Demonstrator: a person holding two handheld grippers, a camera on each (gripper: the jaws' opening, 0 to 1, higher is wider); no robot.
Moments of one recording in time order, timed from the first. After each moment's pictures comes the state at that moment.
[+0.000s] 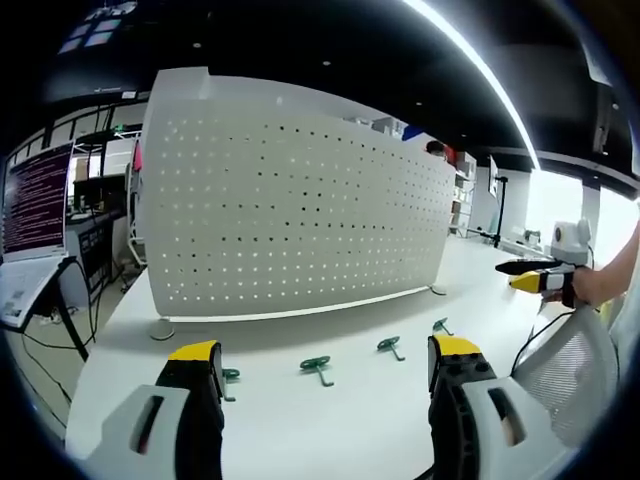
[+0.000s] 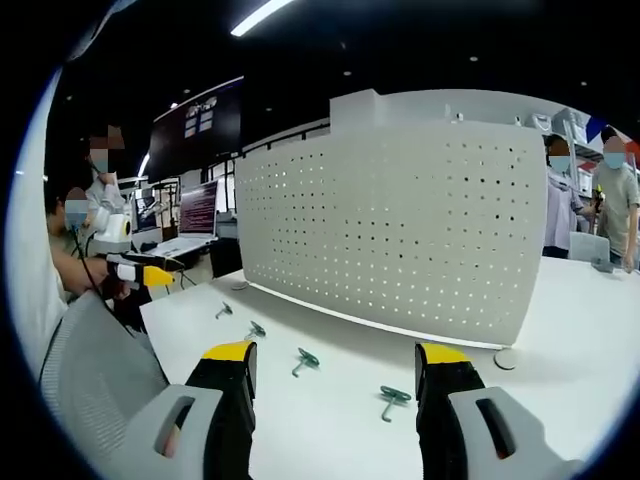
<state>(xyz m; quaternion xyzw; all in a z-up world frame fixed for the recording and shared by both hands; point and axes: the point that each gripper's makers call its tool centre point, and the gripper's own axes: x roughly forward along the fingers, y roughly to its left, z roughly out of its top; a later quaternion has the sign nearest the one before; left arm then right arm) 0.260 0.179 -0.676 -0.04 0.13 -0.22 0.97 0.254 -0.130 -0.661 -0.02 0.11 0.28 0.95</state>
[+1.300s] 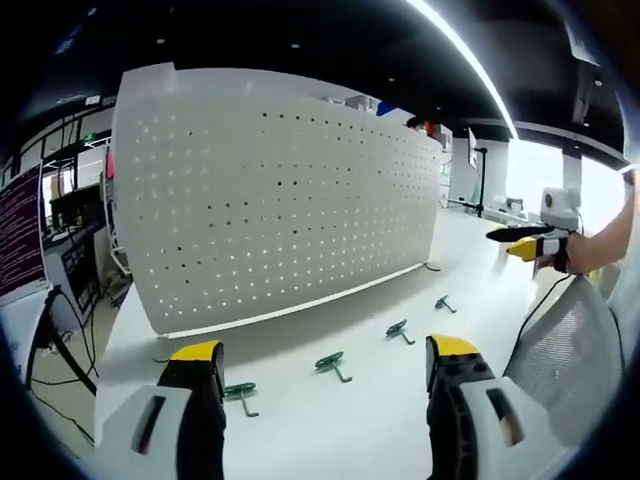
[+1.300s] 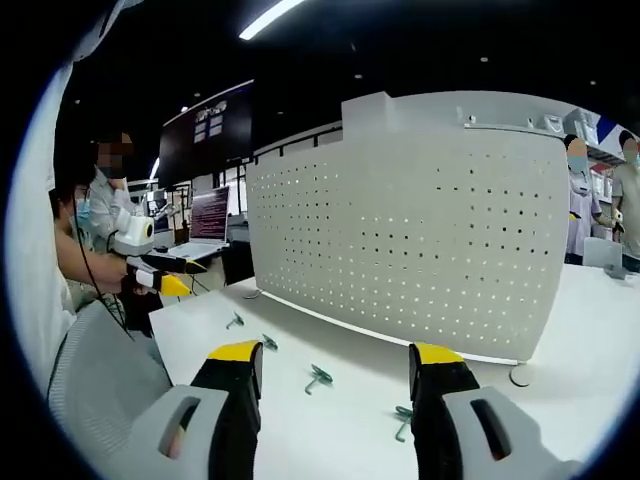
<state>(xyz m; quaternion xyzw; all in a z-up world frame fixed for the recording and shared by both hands) 0.285 0.191 -0.677 0.02 0.17 -0.27 0.95 0.266 -0.107 -0.648 -0.02 0.10 0.31 0.94</state>
